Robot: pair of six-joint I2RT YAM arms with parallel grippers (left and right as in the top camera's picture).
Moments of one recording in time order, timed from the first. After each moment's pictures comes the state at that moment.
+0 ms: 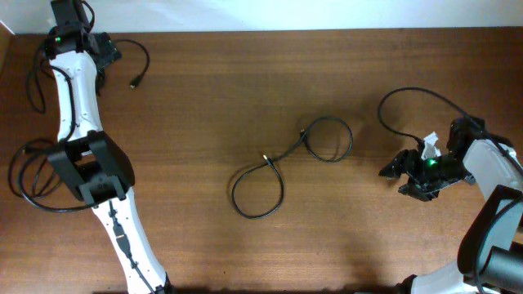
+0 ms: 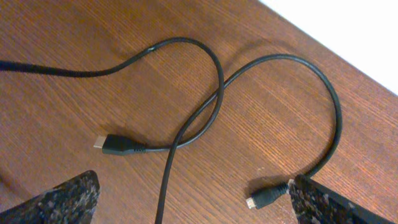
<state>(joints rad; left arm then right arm) 0.30 2.50 2.47 -0.94 -0.24 -0.30 -0.36 1.75 1.05 -0.96 -0.52 0.13</state>
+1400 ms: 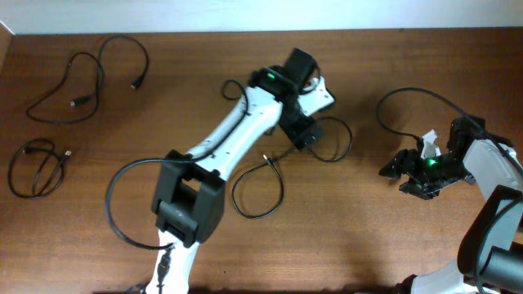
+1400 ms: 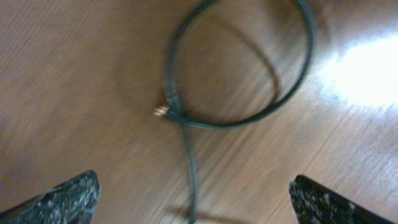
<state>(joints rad) -0.59 2.18 1.94 -1.01 0.19 0.38 -0.36 1.75 1.05 -0.94 -0.52 0.07</state>
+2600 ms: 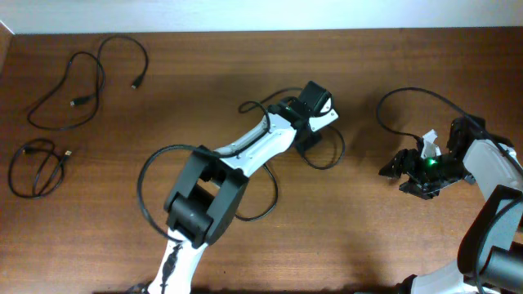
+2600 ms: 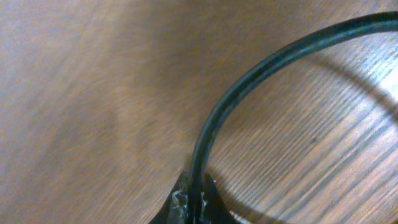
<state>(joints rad) -0.66 2.22 1.68 -0.58 -0.08 0.34 -0.36 1.75 1.05 -0.94 -0.52 0.07</state>
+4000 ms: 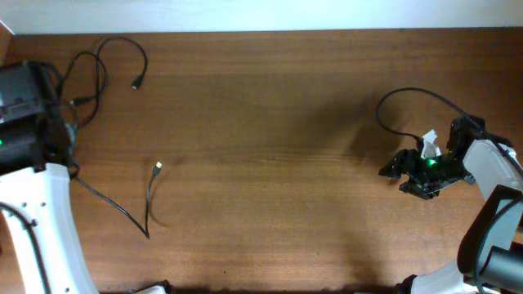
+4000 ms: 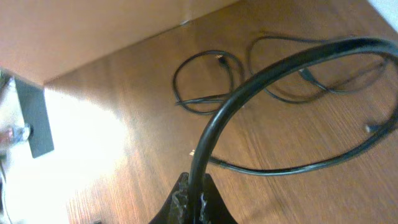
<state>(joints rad) 0.32 1.41 1.68 -1.32 -0.58 -0.65 -0.36 1.75 1.05 -0.93 -0.52 0.07</state>
